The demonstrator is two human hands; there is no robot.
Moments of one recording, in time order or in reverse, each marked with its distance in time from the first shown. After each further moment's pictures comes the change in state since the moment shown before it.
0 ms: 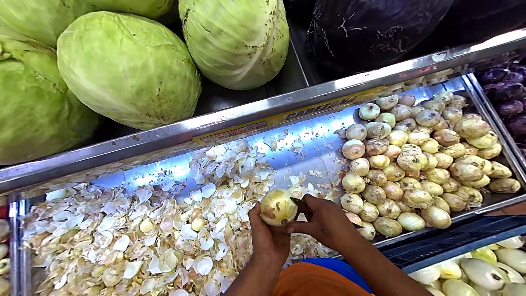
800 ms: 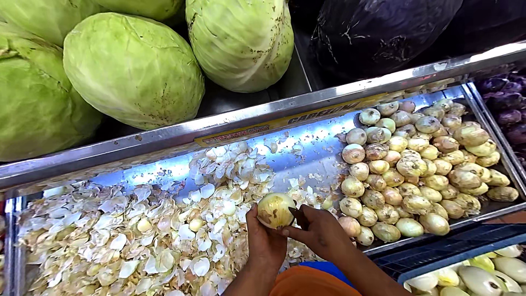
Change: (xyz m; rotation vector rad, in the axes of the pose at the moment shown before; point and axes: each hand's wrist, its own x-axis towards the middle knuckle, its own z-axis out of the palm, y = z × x) left_hand 0.001 0.004 0.000 -0.017 -0.021 0.021; right_hand -0.006 -0.003 0.015 0.153 0.006 0.008
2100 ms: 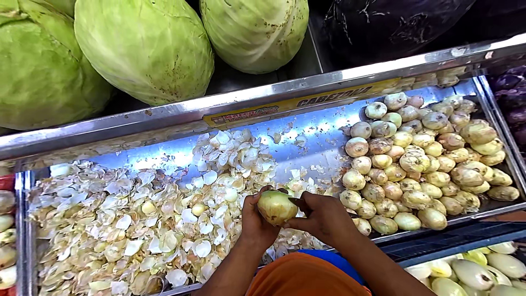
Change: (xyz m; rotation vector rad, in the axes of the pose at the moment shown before) left_hand 0.007 0.020 -0.029 0.010 -0.280 -0.148; right_hand -0.005 -0.009 -0.008 -0.204 0.154 -0.258
